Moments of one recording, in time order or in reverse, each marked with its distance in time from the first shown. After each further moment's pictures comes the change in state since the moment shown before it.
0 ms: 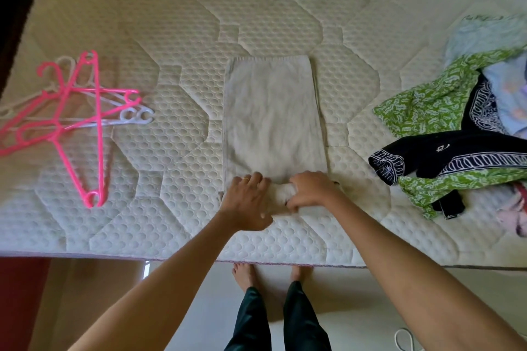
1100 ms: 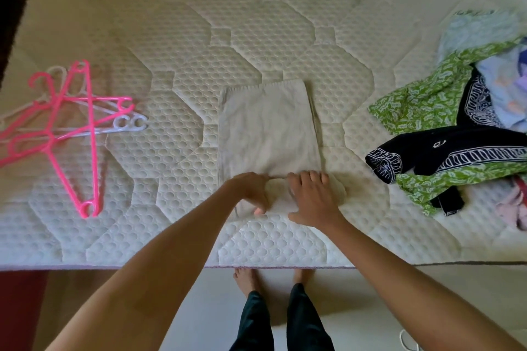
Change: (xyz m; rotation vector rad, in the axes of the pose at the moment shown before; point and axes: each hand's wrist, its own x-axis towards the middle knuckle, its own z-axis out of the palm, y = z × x) left_hand 0.056 -0.005 -0.033 -0.221 -0.491 -0.062; right_hand -0.019 0.000 0.039 -0.372 0.586 0.002
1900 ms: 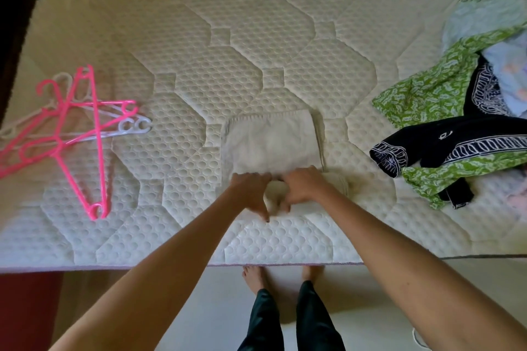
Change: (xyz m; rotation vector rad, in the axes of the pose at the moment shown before) left_hand -0.023 0.003 0.008 0.189 0.107 -0.009; right_hand 0.049 -0.004 -0.025 0.362 -0.708 -0.009
